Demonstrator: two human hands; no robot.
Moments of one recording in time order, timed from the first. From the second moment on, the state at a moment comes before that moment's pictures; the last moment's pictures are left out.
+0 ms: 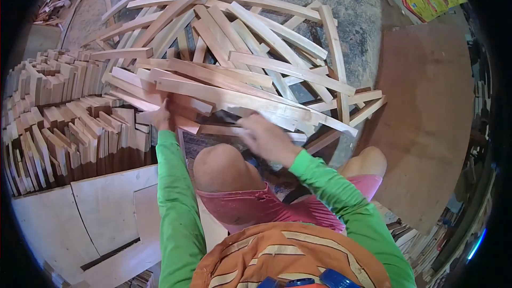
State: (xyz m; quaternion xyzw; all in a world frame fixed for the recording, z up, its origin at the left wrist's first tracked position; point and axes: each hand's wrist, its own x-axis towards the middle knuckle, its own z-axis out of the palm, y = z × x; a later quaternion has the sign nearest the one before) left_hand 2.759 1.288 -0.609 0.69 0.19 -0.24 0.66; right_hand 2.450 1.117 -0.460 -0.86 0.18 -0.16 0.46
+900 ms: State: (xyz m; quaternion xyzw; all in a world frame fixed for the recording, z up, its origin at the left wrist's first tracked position) left_hand 2.737 1.303 -0.391 0.55 0.08 -0.27 0.78; right_hand 2.507 1.114 -0.398 -0.41 0.32 -0.07 0.85
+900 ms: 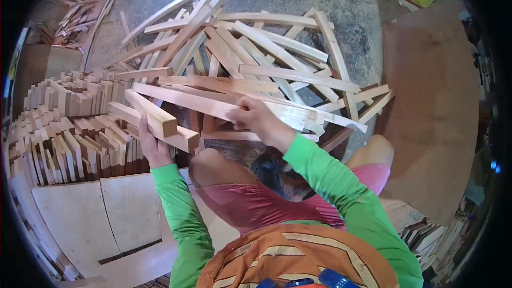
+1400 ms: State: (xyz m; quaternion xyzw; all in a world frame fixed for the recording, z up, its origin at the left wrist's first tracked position) left_hand 2.467 1.145 -0.397 0.46 0.11 -0.33 0.82; right_hand 2.304 0.958 -0.389 -0.48 0.34 -0.02 0.81
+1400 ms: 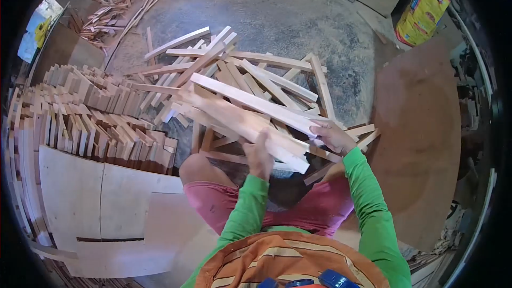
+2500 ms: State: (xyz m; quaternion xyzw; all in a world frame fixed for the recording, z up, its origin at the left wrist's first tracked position) left_hand 2.499 1.165 -0.578 0.40 0.25 -0.32 0.82; right_hand 2.436 0.959 -0.511 -0.73 0.43 0.22 0.48
